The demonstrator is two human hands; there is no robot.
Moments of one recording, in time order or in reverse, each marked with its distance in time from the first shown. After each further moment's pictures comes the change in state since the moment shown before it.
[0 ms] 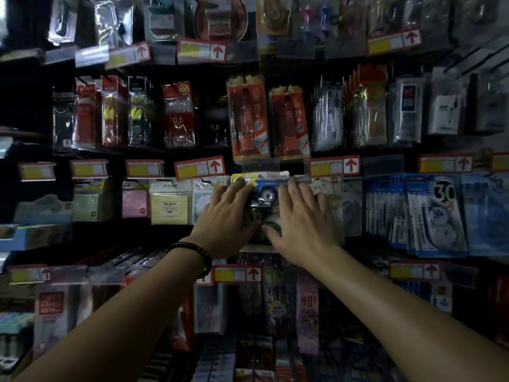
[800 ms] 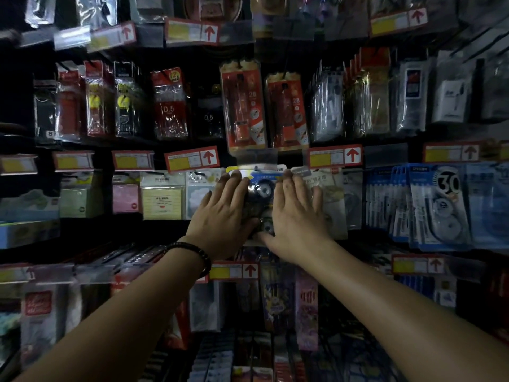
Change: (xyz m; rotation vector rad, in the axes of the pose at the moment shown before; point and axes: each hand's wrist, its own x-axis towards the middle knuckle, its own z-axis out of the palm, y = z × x) left_hand 0.005 -0.009 0.026 0.152 0.029 0.043; right_hand 0.010 -0.002 0.024 -0.029 -0.115 -0.028
